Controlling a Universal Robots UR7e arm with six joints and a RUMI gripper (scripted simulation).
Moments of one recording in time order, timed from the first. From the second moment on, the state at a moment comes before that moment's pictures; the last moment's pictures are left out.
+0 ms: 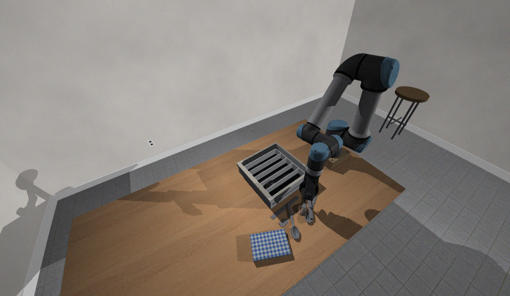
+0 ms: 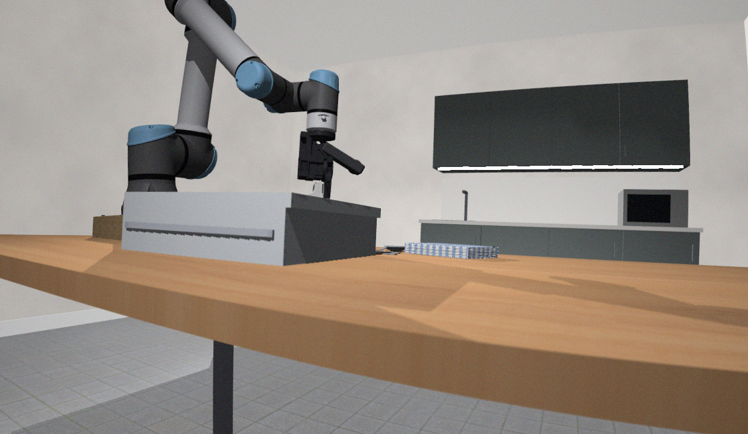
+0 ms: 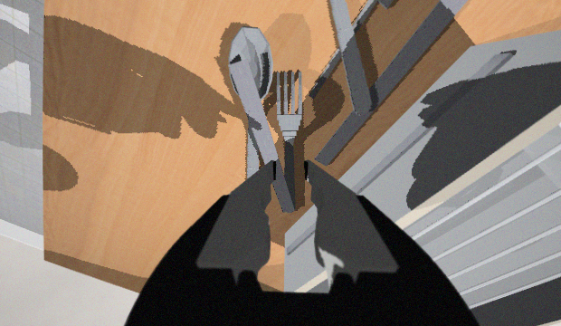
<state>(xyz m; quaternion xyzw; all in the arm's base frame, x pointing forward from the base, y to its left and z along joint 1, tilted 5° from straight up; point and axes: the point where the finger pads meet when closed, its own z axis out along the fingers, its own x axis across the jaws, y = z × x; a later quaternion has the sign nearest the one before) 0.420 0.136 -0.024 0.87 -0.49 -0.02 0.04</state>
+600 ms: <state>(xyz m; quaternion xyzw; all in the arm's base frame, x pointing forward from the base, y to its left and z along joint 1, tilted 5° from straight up) 0.419 0.135 -0.047 0.87 -0.49 -0.02 0.04</state>
